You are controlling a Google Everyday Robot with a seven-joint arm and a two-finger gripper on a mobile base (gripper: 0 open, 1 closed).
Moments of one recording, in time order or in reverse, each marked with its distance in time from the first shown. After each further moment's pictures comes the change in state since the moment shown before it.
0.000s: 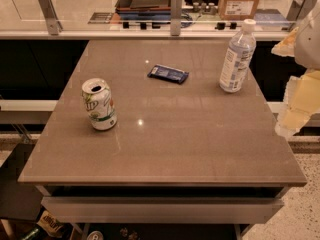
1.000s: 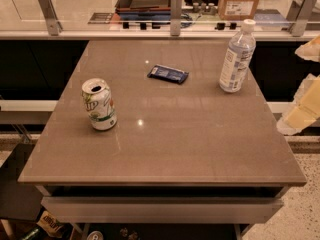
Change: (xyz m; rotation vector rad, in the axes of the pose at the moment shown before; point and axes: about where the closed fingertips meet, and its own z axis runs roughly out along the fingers) arm 0.013 0.003 -0.012 0.045 -0.126 0.229
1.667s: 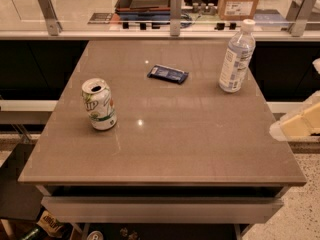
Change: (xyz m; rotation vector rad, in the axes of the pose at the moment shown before) arm 0.007 0.017 -0.007 0.078 -0.288 0.230
